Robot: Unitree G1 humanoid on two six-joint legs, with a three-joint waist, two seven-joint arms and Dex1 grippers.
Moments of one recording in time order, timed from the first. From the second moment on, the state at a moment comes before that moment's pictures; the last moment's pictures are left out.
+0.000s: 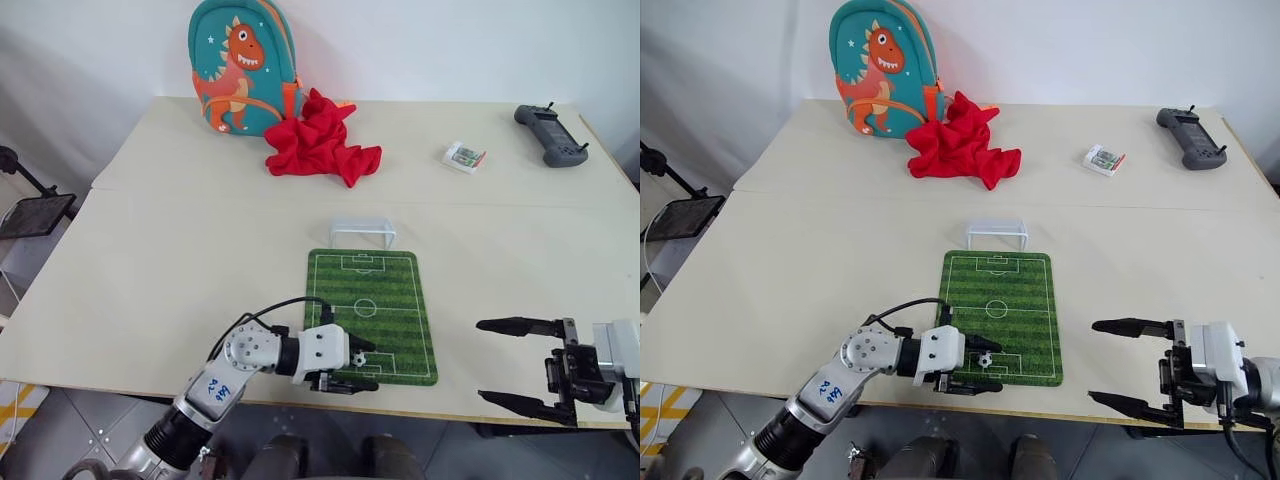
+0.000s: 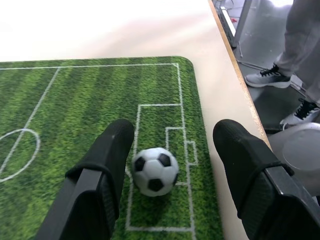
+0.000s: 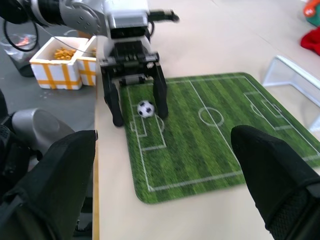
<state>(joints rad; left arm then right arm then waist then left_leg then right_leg) -0.27 0.41 -0.44 -0.20 -0.10 0.14 -0.93 0.27 -0.88 -0.43 -0.25 0.71 -0.02 1.42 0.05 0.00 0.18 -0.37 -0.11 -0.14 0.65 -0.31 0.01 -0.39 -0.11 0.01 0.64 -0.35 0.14</state>
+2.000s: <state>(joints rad) -0.38 0.28 -0.33 0.09 -0.11 0.04 -0.80 0.25 -0.74 -0.53 -0.19 0.68 -0.04 1.34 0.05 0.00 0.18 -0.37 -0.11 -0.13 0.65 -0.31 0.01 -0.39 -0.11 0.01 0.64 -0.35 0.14</state>
